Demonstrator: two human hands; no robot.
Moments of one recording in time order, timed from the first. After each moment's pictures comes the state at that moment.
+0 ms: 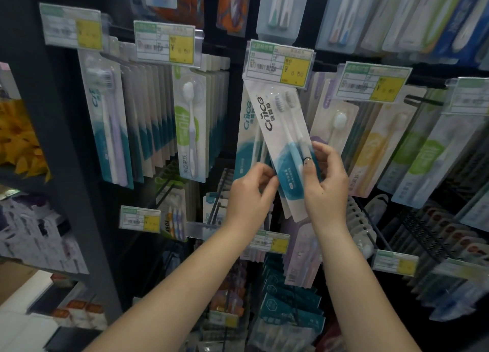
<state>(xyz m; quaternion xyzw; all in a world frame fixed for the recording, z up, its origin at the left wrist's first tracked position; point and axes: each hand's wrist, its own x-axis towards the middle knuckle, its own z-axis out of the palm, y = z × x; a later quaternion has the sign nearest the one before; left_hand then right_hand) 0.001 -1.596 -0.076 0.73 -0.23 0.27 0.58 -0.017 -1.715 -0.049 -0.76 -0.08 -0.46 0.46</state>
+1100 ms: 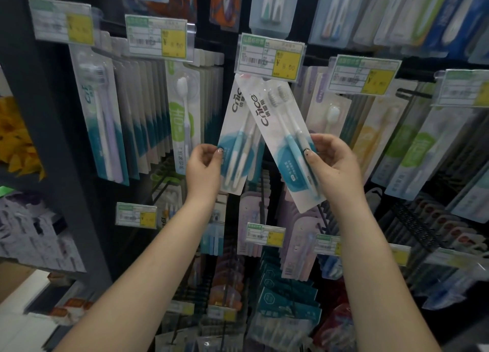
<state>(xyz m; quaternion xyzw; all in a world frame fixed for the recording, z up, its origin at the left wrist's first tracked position) 0.042 -1.552 -0.069 0.65 -0.04 0.24 0.72 -0.029 -1.738 -0.021 -0.77 -0.07 -0.32 0.55</state>
